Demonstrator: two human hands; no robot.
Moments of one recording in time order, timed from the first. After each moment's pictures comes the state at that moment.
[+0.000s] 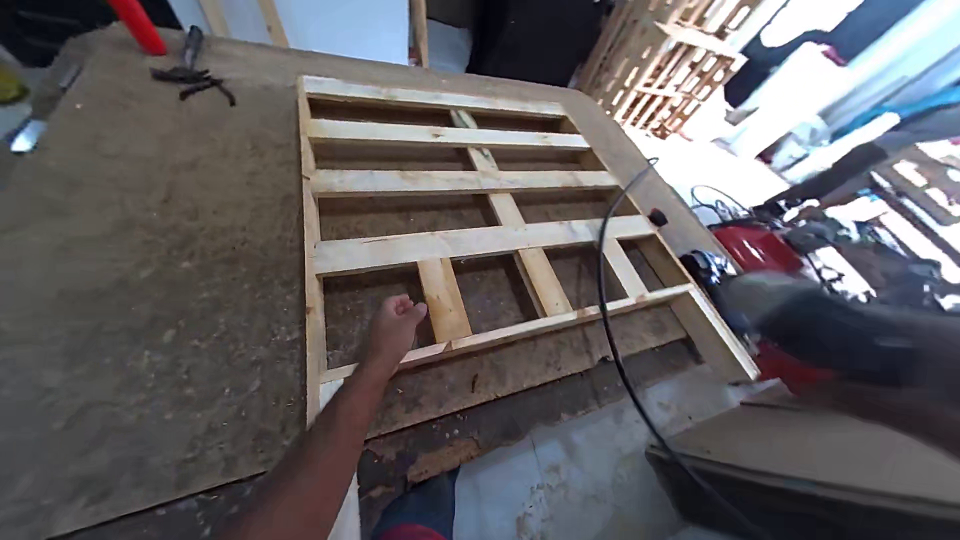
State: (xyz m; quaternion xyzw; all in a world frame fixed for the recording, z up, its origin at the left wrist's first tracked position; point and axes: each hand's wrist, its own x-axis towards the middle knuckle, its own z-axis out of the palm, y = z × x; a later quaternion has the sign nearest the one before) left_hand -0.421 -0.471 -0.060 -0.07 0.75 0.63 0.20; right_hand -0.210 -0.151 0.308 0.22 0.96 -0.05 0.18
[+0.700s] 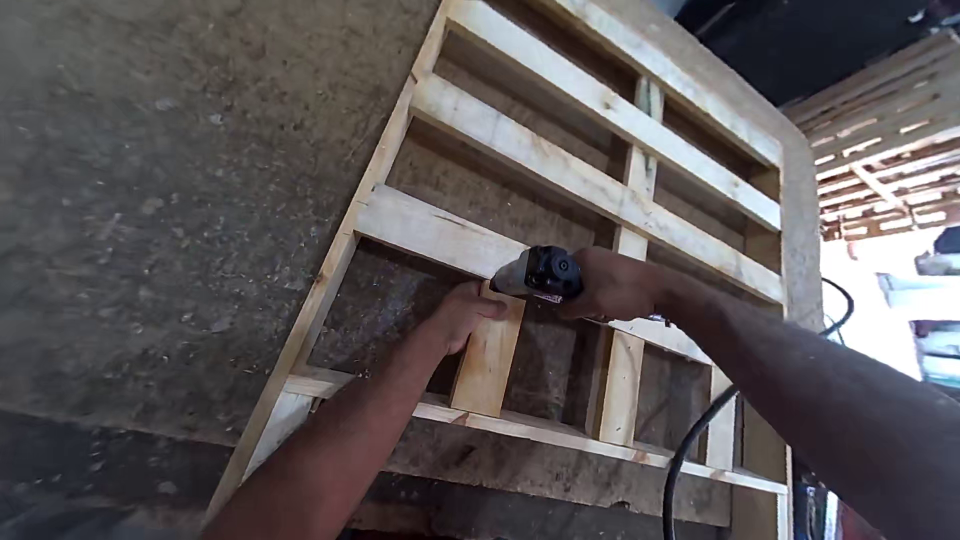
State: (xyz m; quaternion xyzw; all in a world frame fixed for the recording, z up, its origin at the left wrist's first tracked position) left_hand -0.537 -0.407 -0.123 -0.20 0.44 0.82 0.30; right_hand -0.646 -0.243 0.047 -0.22 0.84 -0.09 0.48
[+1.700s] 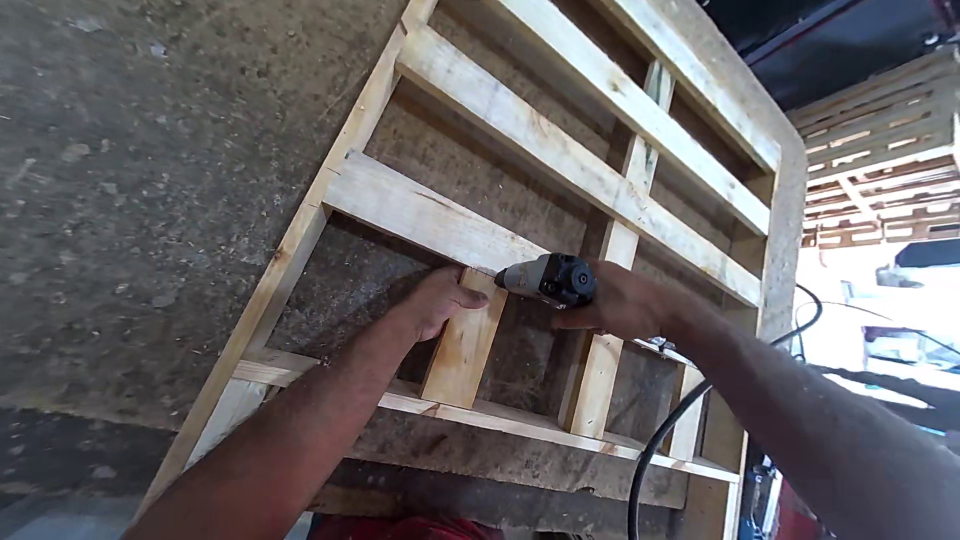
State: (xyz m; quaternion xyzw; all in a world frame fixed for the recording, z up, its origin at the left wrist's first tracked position) left_hand -0.542 -0.409 -0.126 -0.22 0.41 0.83 0.32; right_hand -0.642 -0.196 0.035 -0.19 0.85 -0.11 0.49
